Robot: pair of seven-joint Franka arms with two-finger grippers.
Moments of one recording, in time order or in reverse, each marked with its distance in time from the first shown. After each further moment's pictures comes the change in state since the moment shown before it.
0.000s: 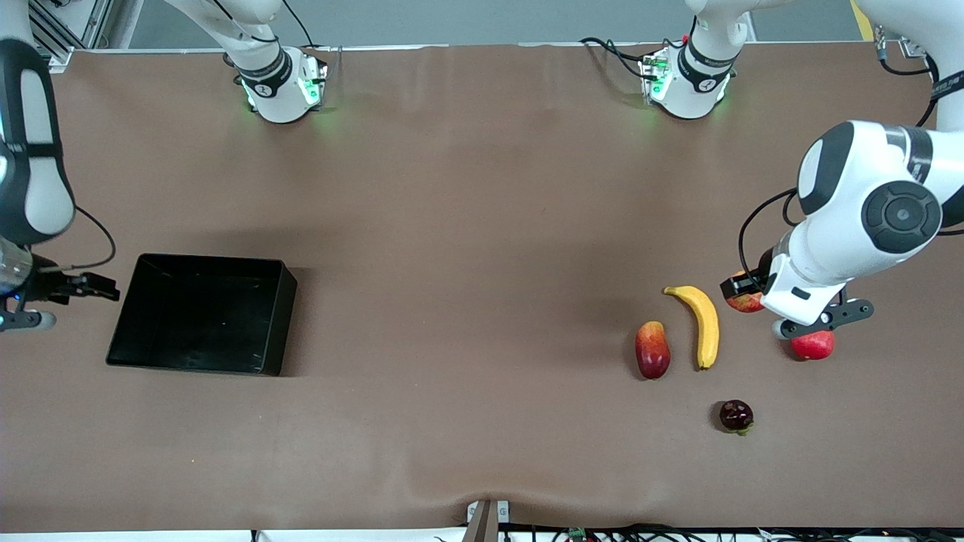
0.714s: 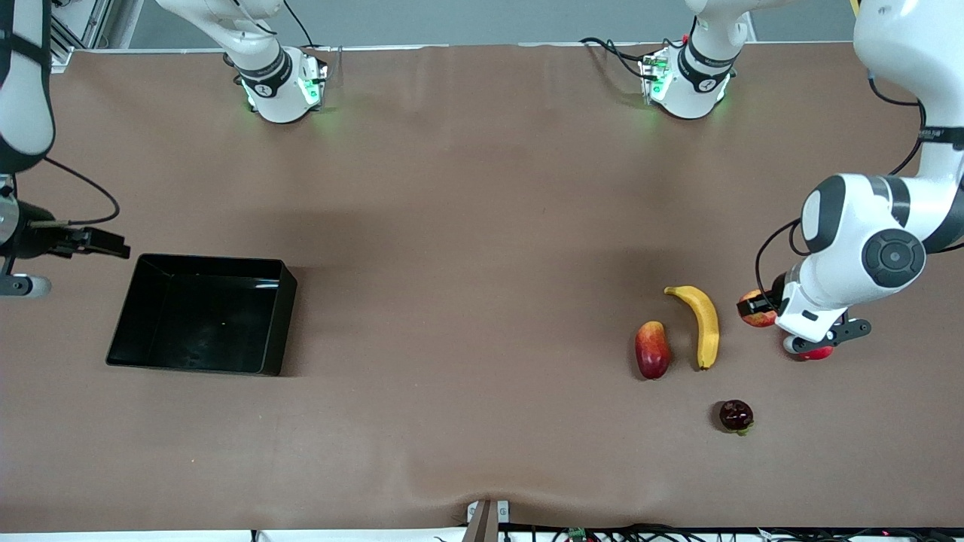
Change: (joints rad) left arm 0.003 0.058 0.140 -0.184 0.005 0.260 0.081; right arm 0.167 -0.218 0.003 0.136 0.000 -0.477 0.226
